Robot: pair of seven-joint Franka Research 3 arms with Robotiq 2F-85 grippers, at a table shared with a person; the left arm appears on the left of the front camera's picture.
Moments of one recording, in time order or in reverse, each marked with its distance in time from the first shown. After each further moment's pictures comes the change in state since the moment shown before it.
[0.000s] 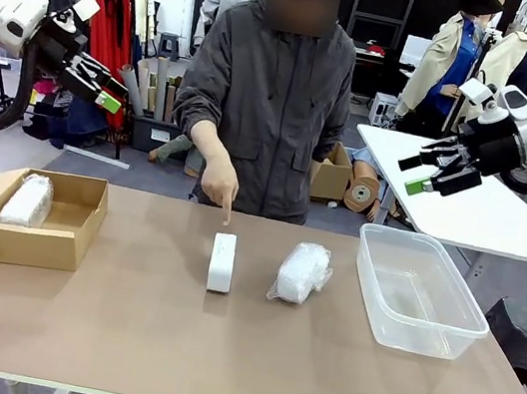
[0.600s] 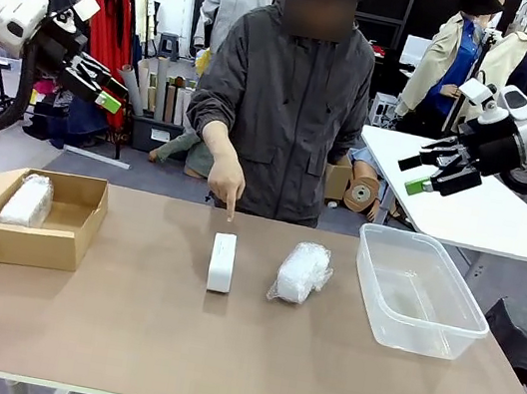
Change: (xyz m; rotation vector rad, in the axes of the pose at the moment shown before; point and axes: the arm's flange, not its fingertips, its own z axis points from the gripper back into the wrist) left arm 0.000 0.000 0.000 0.000 0.000 0.000; right arm 0.000 0.000 0.000 0.000 0.000 0.000
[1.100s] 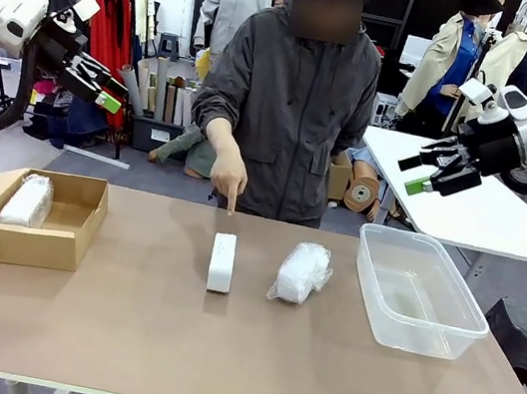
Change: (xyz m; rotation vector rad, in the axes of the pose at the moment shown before) left arm 0.000 0.000 0.000 0.000 0.000 0.000; right arm 0.001 0.000 -0.003 0.006 0.001 -0.003
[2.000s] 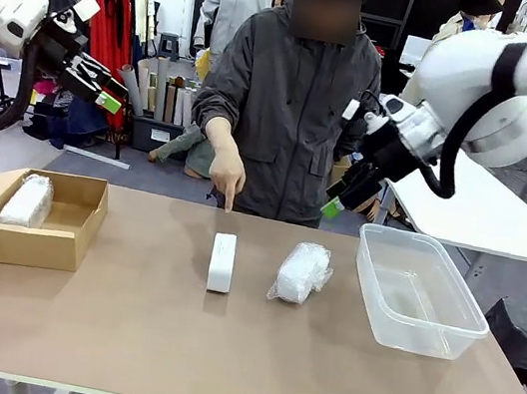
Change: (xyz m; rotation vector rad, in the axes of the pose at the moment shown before) left arm 0.000 0.000 0.000 0.000 0.000 0.000; right arm 0.059 0.020 -0.147 -0.022 0.427 -0.189
